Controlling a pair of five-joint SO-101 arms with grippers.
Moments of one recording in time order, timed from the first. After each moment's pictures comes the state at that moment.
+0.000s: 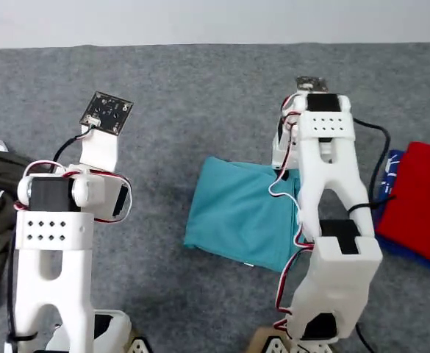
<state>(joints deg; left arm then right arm) -3.1 -32.2 23.9 89.0 -10.4 -4.4 24.1 -18.0 90.3 -7.1</state>
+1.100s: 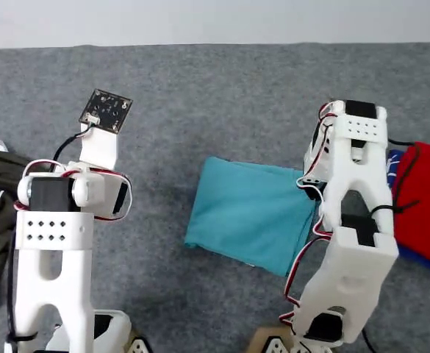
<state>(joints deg) -3.1 -32.2 23.9 87.3 -10.4 6.6 27.6 -18.0 95.6 -0.7</state>
